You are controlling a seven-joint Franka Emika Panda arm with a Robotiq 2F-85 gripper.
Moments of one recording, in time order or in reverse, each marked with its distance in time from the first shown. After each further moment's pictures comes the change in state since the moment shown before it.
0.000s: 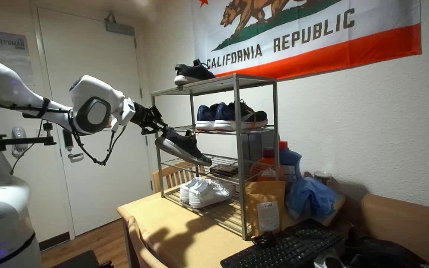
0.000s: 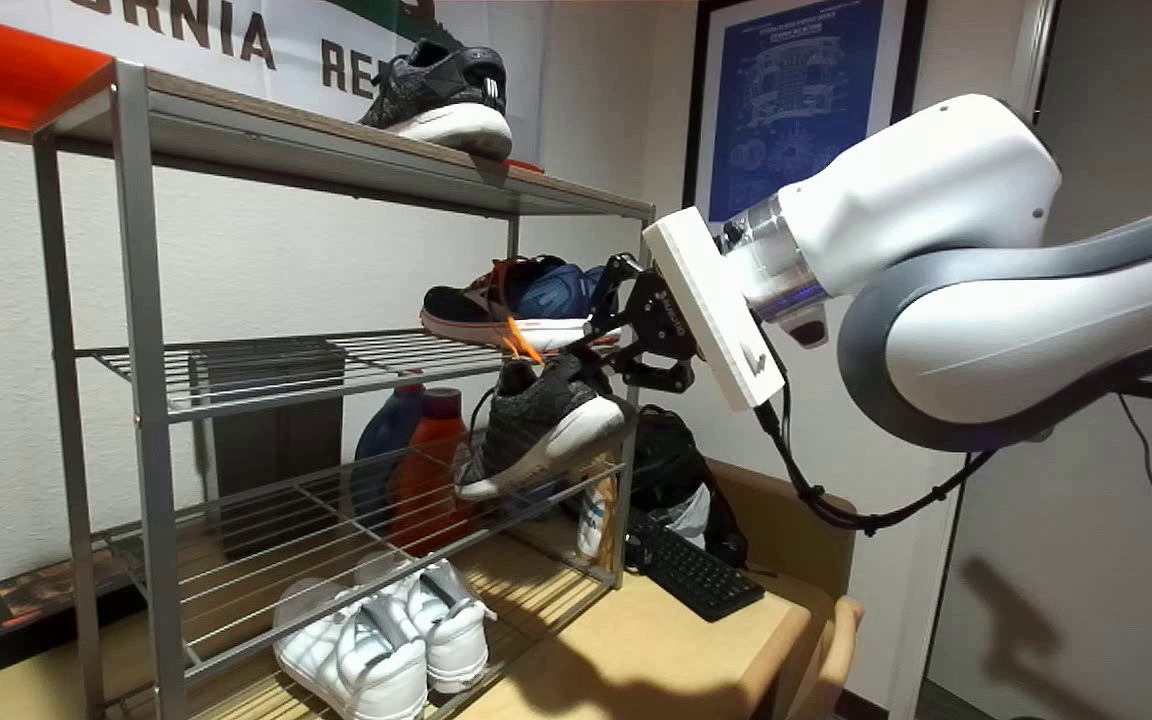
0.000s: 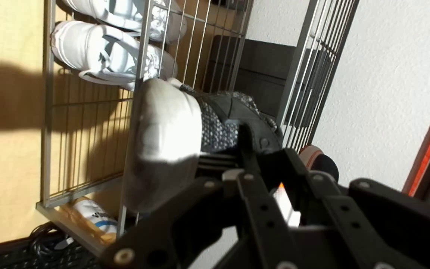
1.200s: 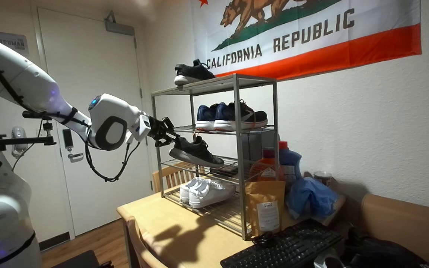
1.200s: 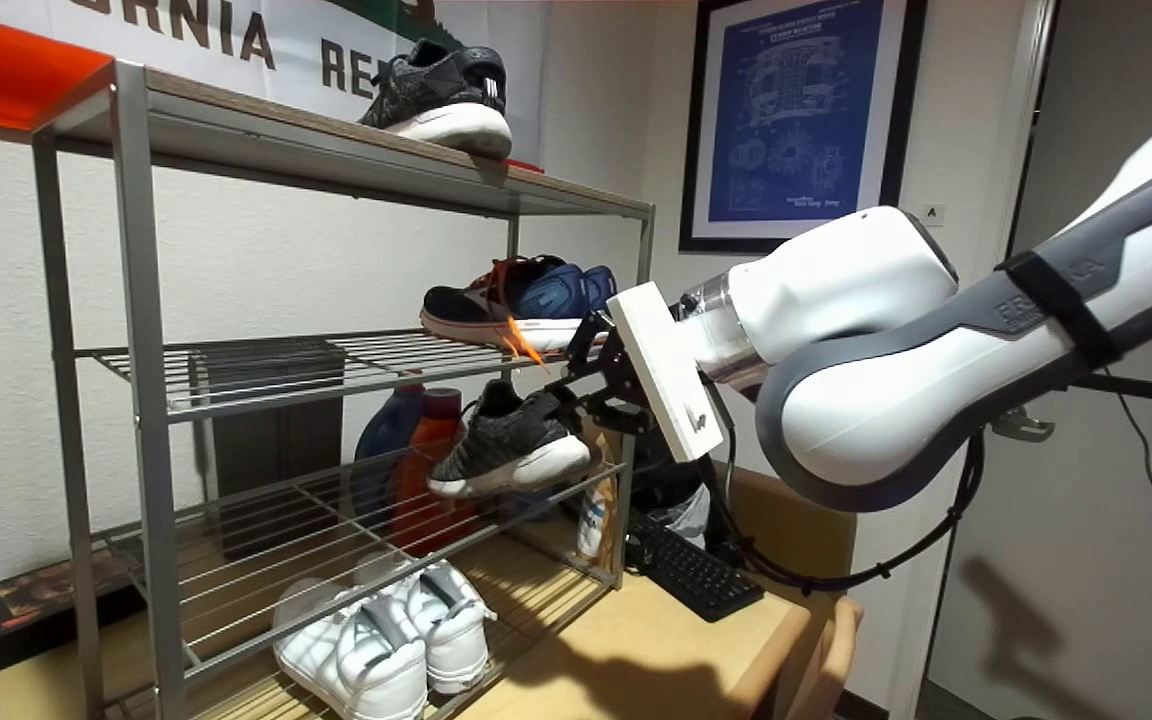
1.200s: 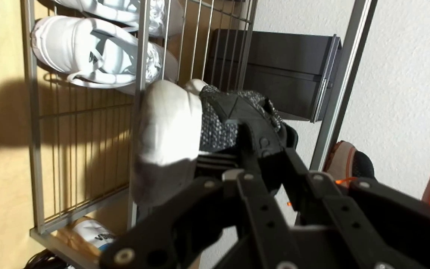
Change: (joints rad) arm -0.009 0.258 -0.031 -0.004 0.043 0.291 -0.042
